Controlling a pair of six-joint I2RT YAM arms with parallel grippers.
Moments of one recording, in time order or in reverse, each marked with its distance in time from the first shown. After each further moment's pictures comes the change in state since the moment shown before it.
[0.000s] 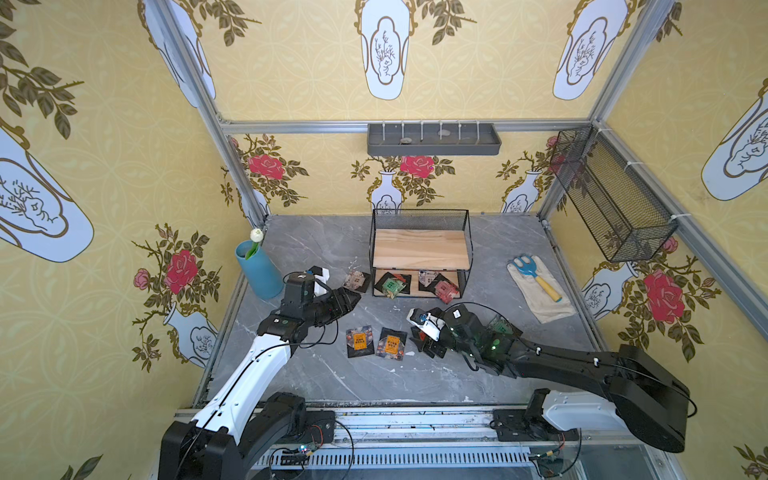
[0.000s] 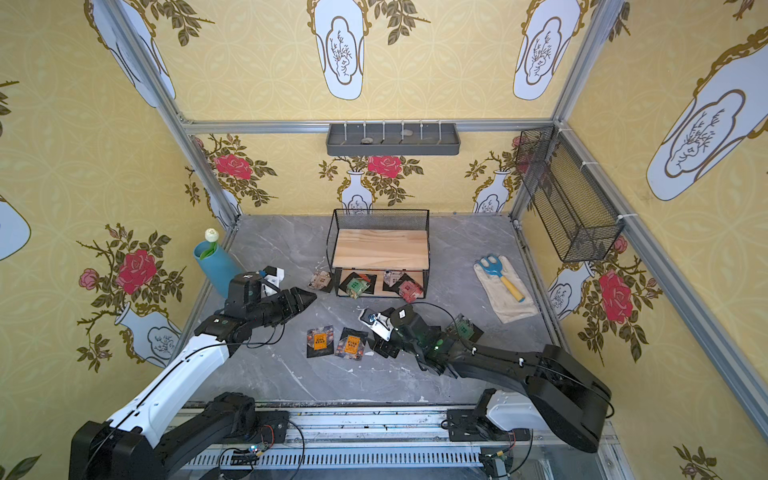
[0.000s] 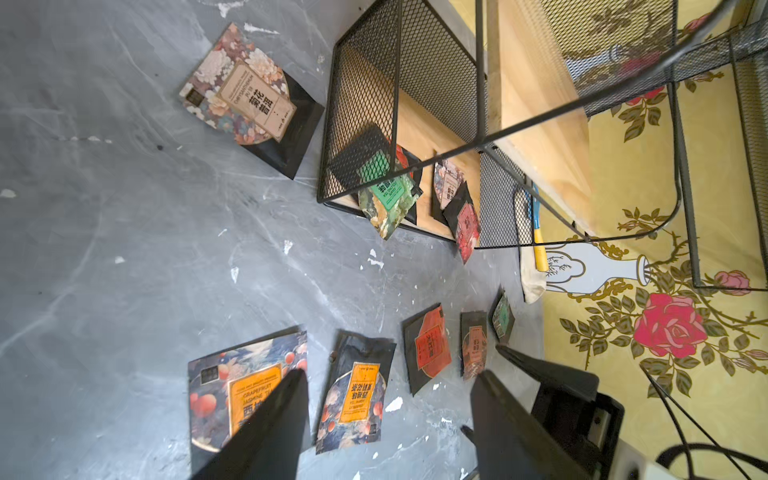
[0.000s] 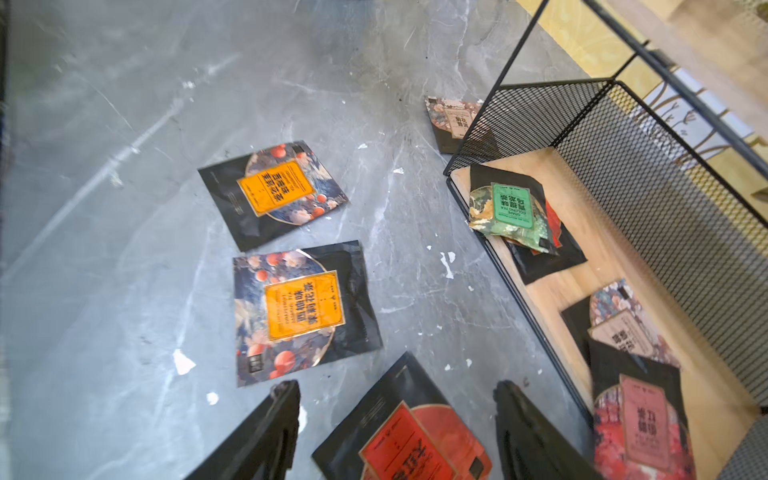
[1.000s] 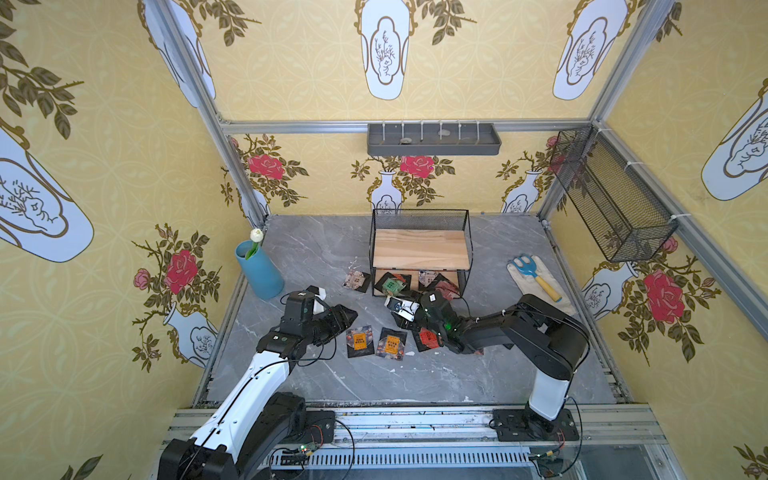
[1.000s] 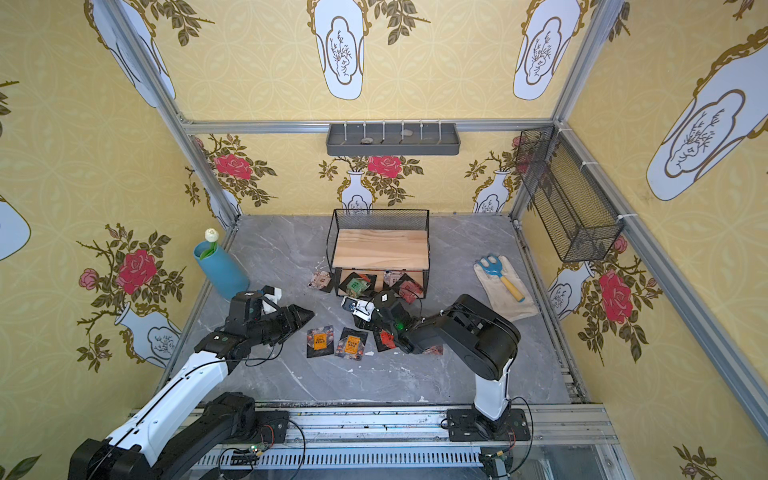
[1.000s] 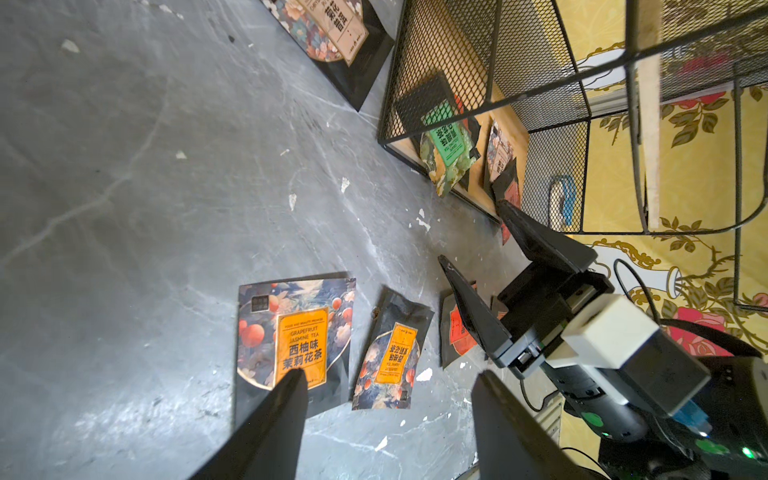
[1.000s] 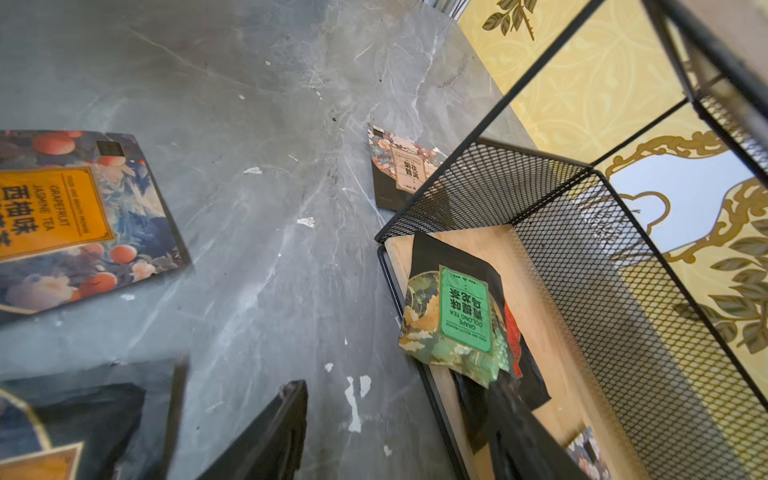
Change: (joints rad) left arm -0.001 -0.085 -0.142 -0.016 -0.024 -0.071; right arm -0.104 0.537 0.183 0.514 -0.008 -0.253
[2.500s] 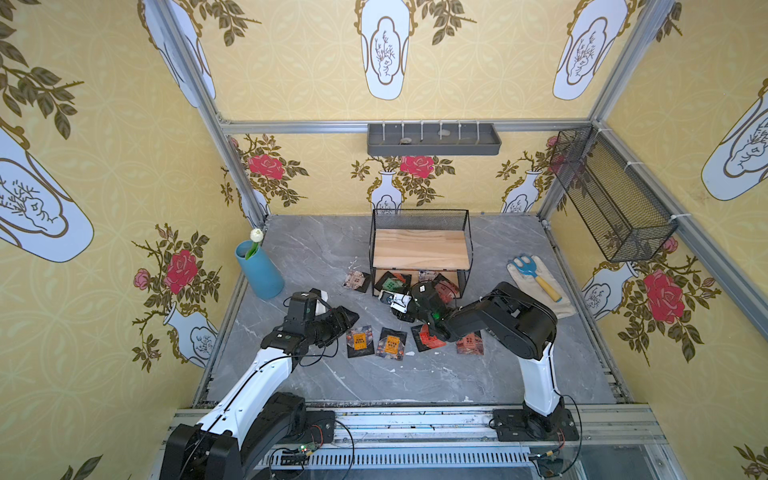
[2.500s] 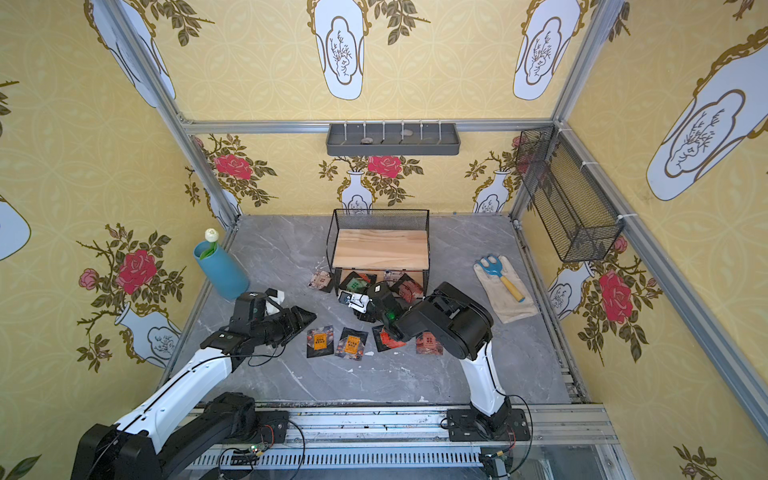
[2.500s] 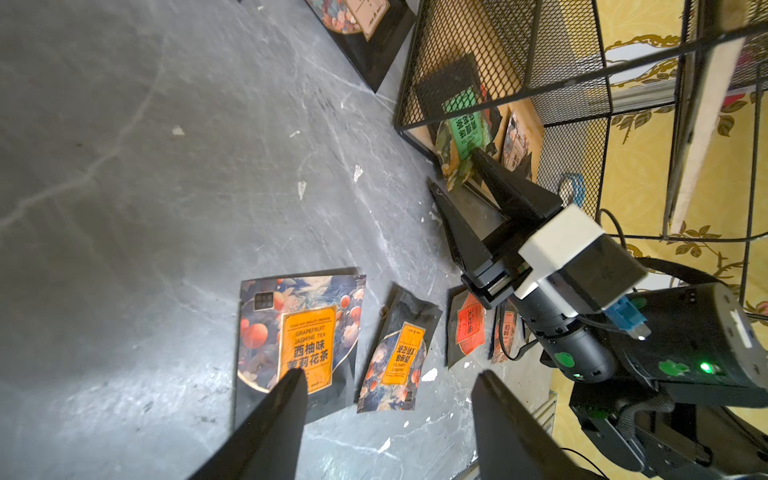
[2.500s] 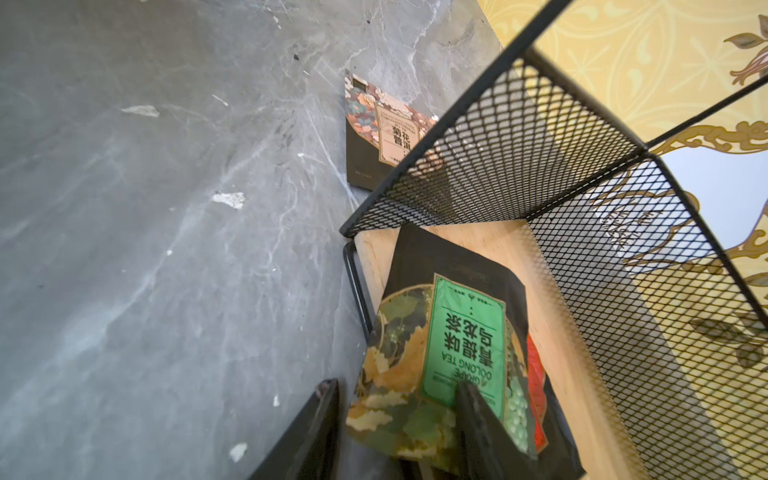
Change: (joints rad) left arm 0.000 0.059 -0.027 0.052 0.021 -0.026; right arm -0.048 0.203 0.163 0.005 0.000 -0.084
